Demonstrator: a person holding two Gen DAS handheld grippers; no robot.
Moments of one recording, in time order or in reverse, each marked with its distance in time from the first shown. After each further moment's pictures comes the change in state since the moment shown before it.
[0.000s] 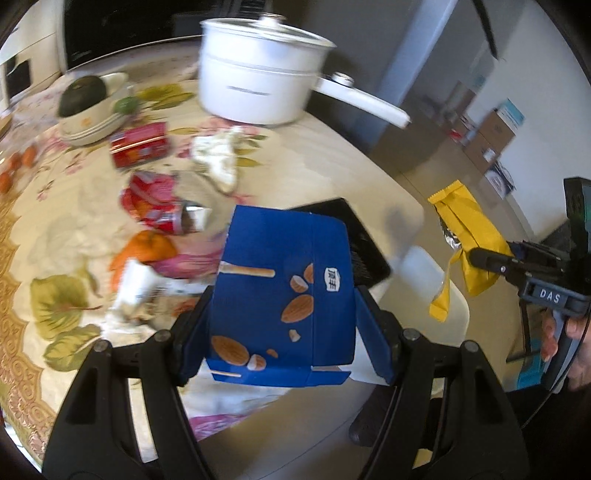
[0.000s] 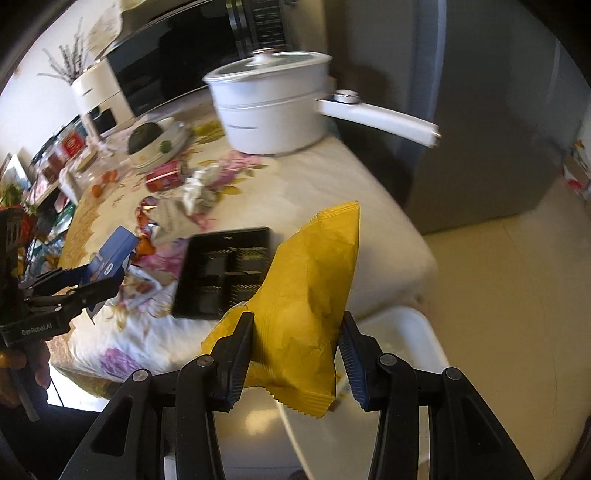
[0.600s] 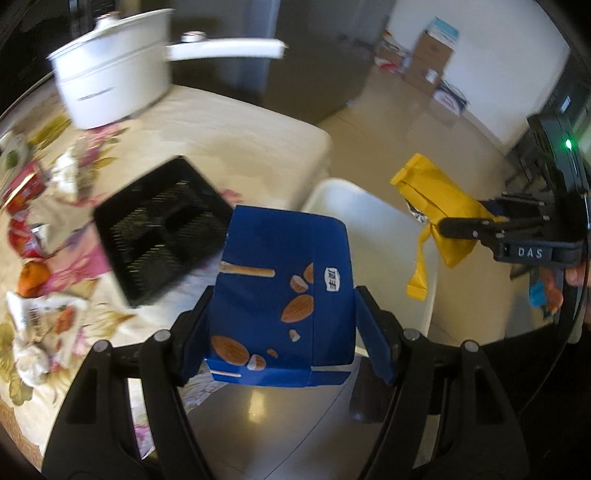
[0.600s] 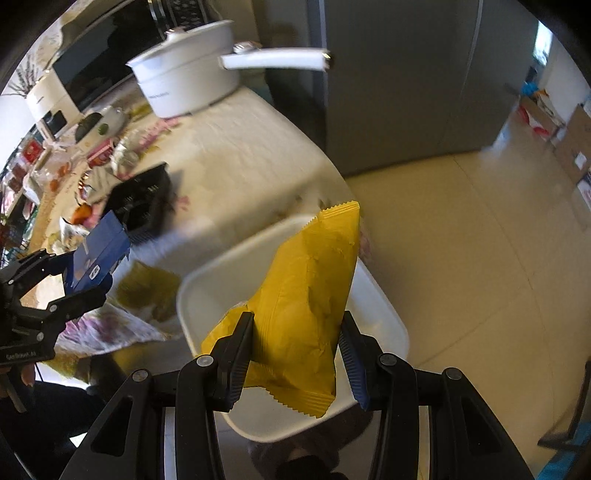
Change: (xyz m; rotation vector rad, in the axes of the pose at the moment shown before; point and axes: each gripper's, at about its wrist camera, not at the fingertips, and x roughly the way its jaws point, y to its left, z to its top) left arm 0.057 -0.129 -0.035 0.317 0.110 -0.082; right arm 0.001 -0.101 -0.087 0.127 0.127 -0.090
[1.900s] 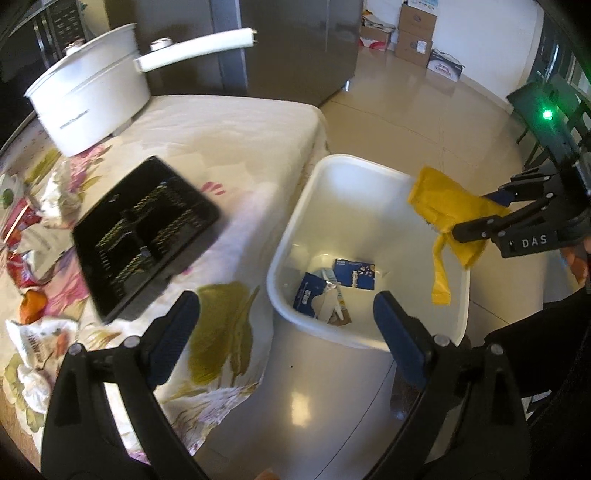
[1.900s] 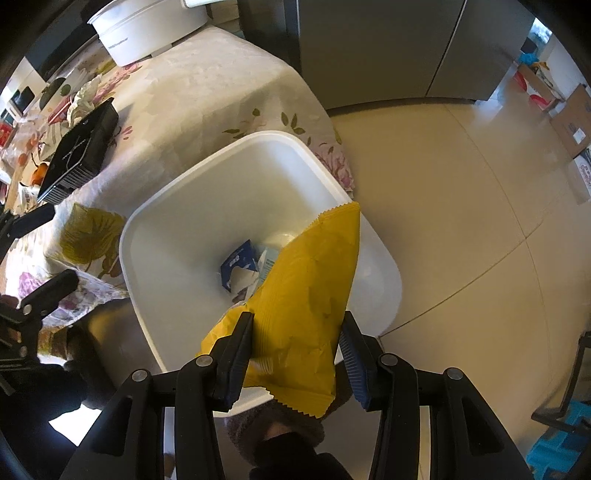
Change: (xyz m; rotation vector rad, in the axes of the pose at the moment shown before) left arm 0.023 -0.013 -0.011 0.124 -0.015 0.109; right arm 0.052 -0.015 -0.024 0.029 0.171 -0.042
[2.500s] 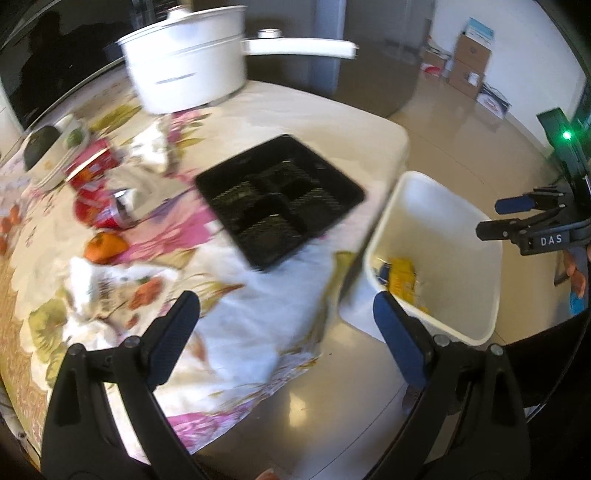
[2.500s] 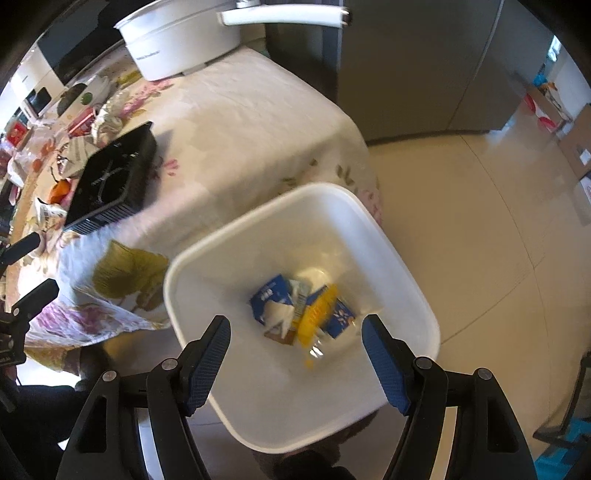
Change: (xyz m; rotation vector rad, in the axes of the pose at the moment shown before) left arm -0.038 0.079 -0.033 -0.195 -0.010 0.103; right arm -0.017 0.056 0.037 -0.049 -0.087 0.015
